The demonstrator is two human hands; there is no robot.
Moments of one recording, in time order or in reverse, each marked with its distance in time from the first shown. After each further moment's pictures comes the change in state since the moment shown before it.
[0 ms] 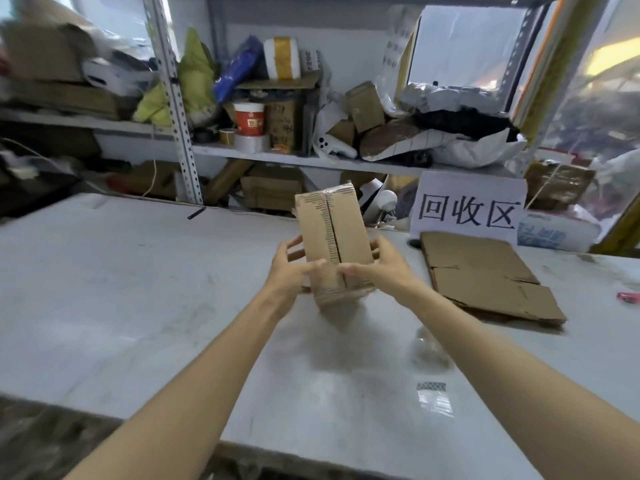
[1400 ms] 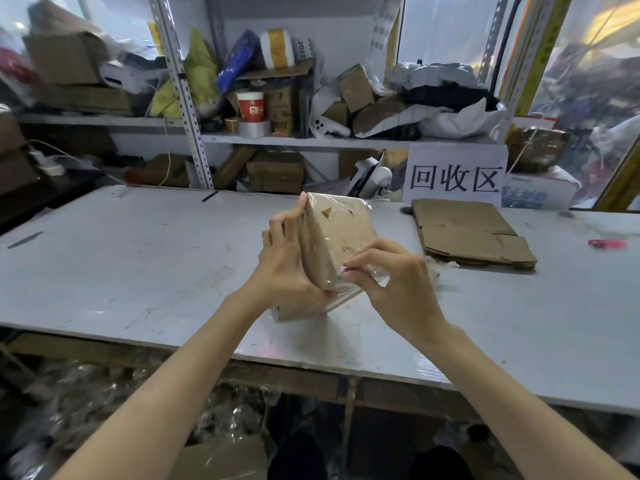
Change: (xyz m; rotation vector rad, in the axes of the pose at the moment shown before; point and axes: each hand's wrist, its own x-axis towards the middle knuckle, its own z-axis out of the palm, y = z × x) left_hand -0.138 0.007 -0.018 0.931 -0.029 0.583; right_hand -0.199 -0.026 0.005 -0.293 0.272 -0.739
